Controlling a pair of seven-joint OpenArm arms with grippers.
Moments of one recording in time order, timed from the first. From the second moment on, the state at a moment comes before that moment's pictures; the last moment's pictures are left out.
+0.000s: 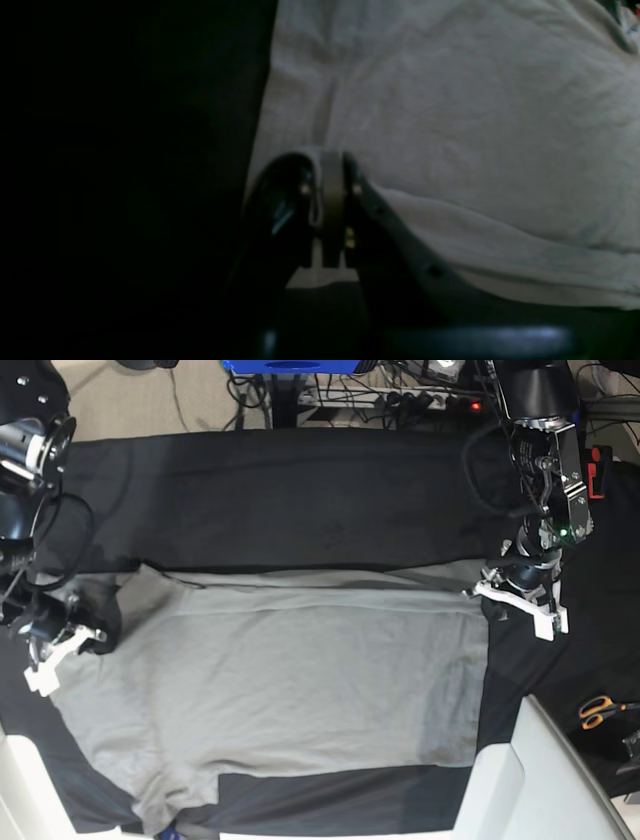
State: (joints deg) left arm 4.1 -12.0 -17.5 79.0 -27.6 -10.0 32.1; right arm 20.6 16.1 25.8 44.2 26.8 39.7 -48.6
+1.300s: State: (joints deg) left arm -9.1 -16.3 -4.6 66.9 -27.0 -10.2 31.2; right arm 28.9 16.0 25.7 40.7 21.2 39.8 -44.3
